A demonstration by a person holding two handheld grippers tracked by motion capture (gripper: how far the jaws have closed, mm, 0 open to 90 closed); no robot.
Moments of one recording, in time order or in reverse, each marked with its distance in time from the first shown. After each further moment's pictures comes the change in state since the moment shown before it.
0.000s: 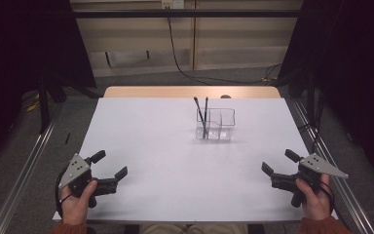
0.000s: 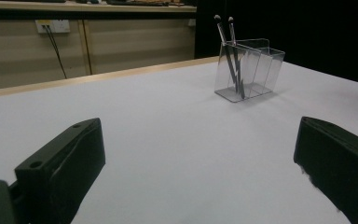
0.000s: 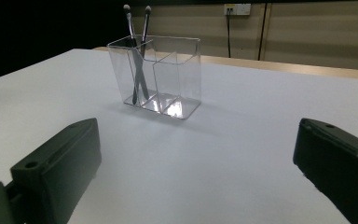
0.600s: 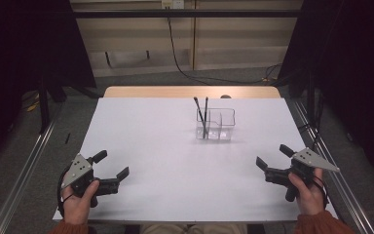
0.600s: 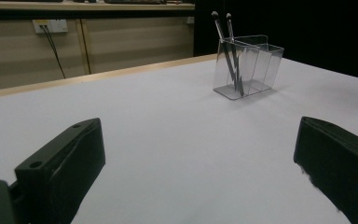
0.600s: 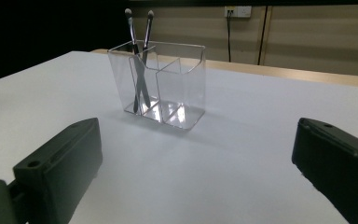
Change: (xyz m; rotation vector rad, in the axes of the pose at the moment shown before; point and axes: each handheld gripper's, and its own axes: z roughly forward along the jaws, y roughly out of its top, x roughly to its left) left arm -0.002 -0.001 0.005 0.012 -0.008 0.017; right arm 0.007 0.008 0.014 0.004 -0.004 -0.008
